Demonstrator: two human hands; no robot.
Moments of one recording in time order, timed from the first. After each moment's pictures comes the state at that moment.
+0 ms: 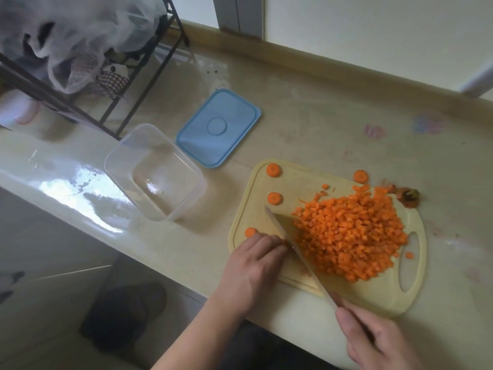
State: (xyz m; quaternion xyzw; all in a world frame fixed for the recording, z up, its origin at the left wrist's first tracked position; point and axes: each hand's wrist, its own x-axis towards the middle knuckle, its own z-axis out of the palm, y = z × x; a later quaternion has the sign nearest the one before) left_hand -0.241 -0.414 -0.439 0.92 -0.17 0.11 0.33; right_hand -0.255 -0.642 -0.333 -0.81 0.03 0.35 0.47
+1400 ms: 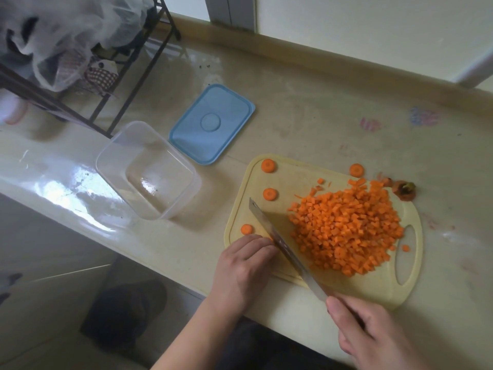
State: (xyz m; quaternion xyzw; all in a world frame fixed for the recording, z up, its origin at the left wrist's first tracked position) left_hand -0.247 -0.411 -0.436 0.92 -0.14 0.16 0.33; right_hand -0.243 -0.630 -0.325 -0.78 0.05 0.37 0.50
